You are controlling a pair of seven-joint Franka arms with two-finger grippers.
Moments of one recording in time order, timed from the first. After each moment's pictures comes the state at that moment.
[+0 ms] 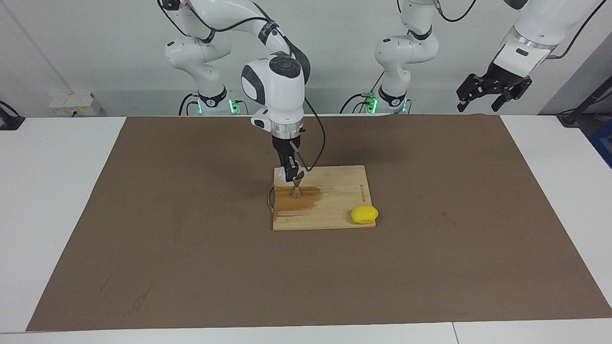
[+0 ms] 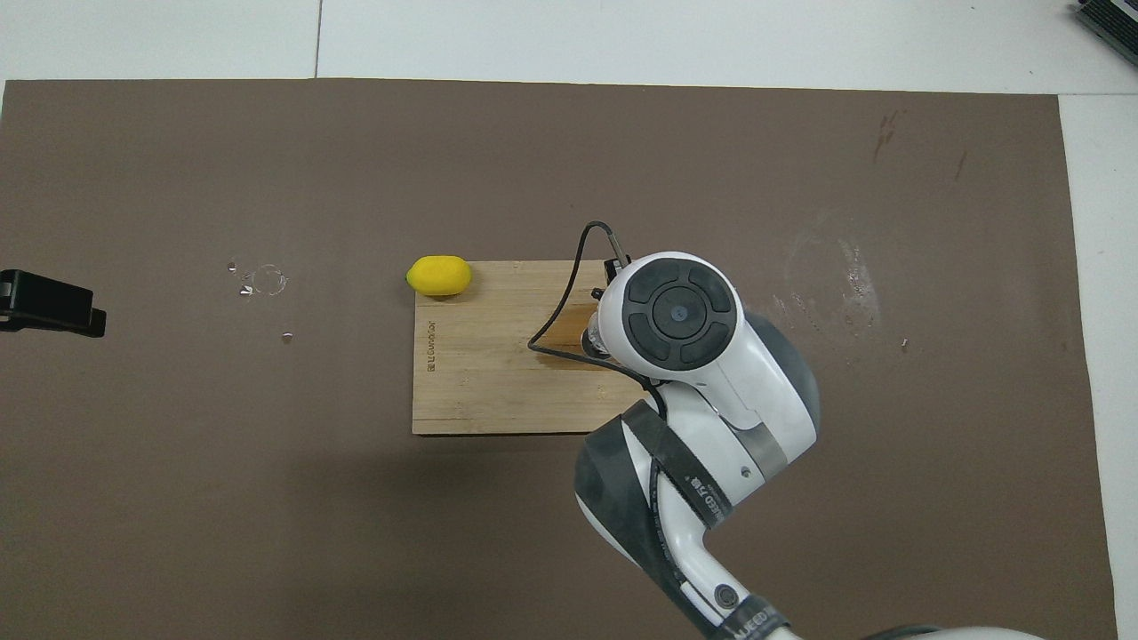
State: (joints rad) left arm 0.07 -0.06 -0.10 -1.54 -0.04 1.42 0.00; right arm 0.46 0.22 0.10 -1.79 -0.13 2.10 1.92
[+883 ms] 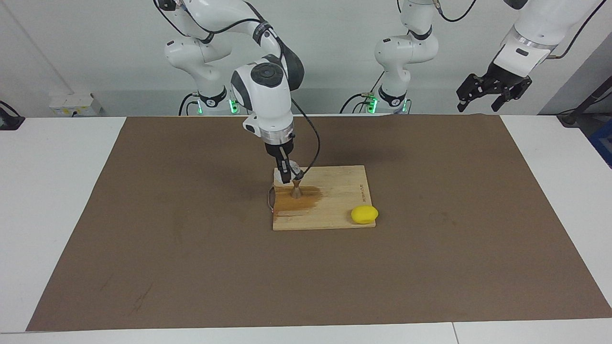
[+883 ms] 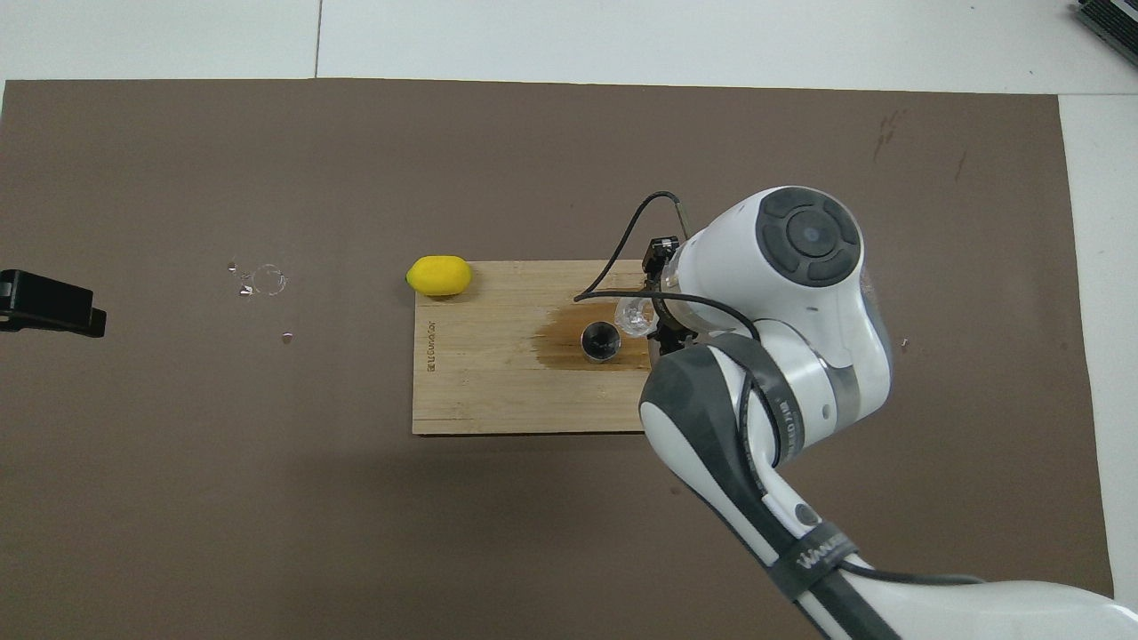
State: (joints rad) left arm 0.07 -0.06 -0.10 -1.54 -0.04 1.42 0.00; right arm 0.32 0.22 0.10 -1.80 0.14 2.10 1.78
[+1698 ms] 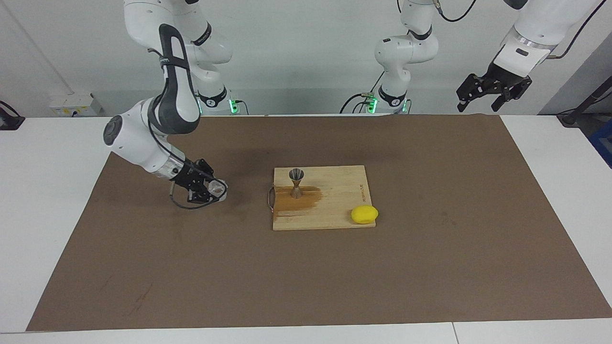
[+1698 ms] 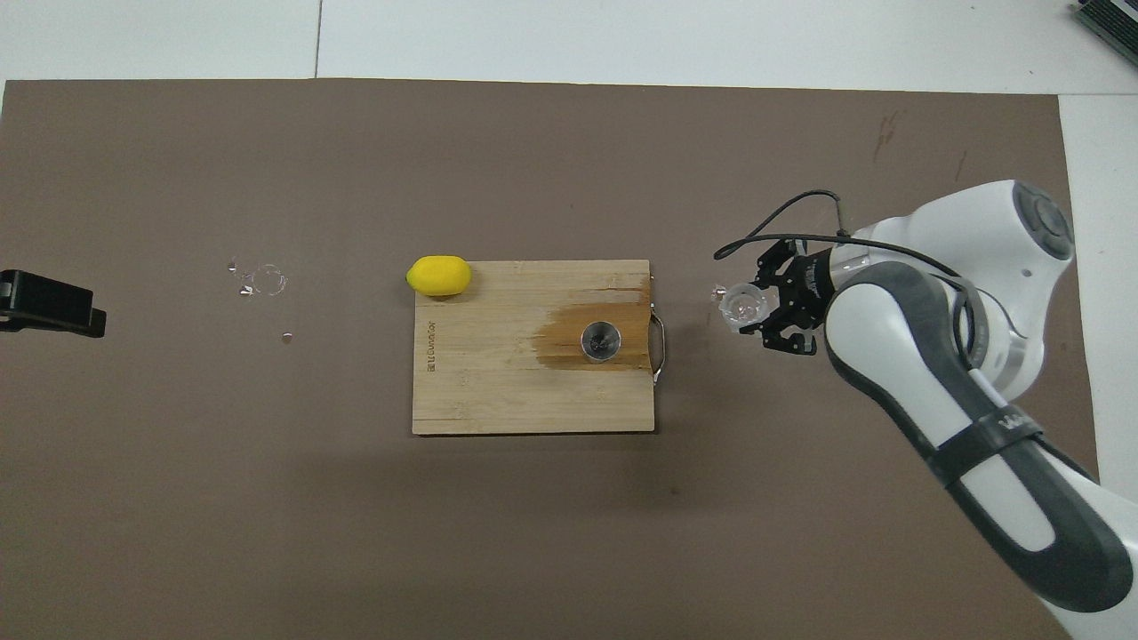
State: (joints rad) left arm 0.07 -0.06 -0.10 -1.54 -0.04 1.42 0.00; right arm -0.13 0.19 0.09 -2.03 0.55 2.08 1.24
